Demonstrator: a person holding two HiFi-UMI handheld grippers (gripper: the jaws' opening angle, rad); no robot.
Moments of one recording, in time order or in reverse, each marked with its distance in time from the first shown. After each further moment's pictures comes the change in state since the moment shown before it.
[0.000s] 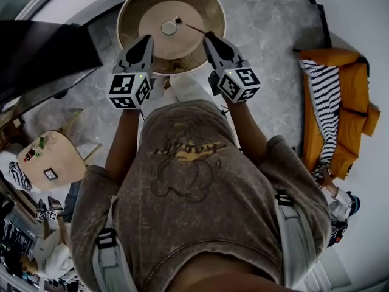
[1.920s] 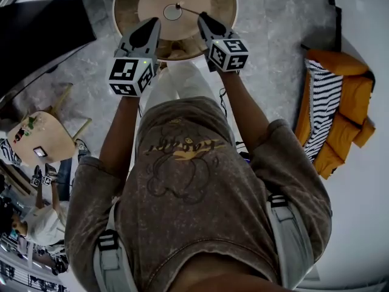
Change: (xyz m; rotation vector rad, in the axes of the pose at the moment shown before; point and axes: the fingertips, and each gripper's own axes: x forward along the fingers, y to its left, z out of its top) left arm 0.067 0.036 -0.038 -0.075 0.077 0.025; right arm 0.120 -0.077 -0.109 -0.001 0.309 -0.001
